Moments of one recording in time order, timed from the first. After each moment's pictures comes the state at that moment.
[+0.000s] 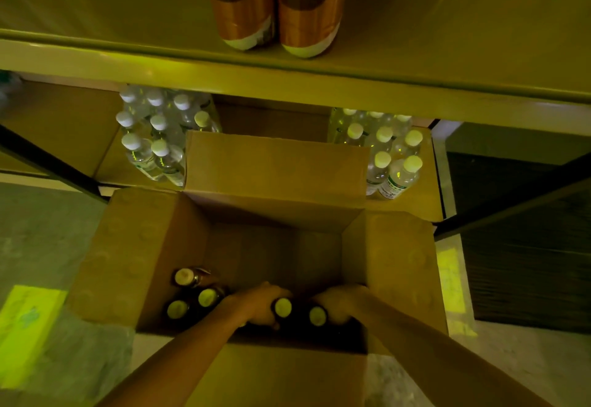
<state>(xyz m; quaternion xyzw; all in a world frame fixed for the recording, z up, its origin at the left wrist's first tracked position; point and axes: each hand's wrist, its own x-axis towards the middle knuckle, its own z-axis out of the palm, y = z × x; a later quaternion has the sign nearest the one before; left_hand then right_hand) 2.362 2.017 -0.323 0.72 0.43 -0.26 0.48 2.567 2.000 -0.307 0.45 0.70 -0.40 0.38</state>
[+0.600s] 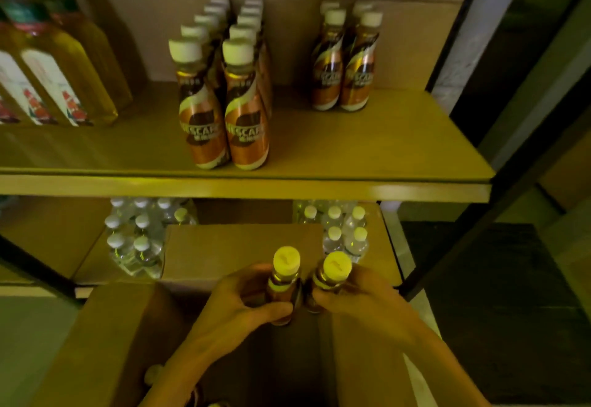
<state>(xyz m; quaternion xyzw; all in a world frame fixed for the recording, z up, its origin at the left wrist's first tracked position) 2.400 2.039 -0.090 0.59 0.46 0.31 0.59 2.630 1.997 -0.055 0.59 0.56 -0.50 -0.29</state>
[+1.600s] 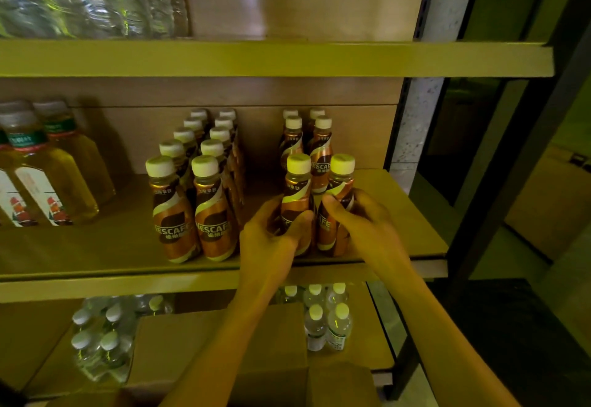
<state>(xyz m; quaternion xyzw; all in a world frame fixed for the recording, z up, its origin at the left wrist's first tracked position) 2.529 2.136 0.048 0.58 0.40 0.55 0.44 2.680 2.103 0.071 0.58 0.49 -0.30 -0.57</state>
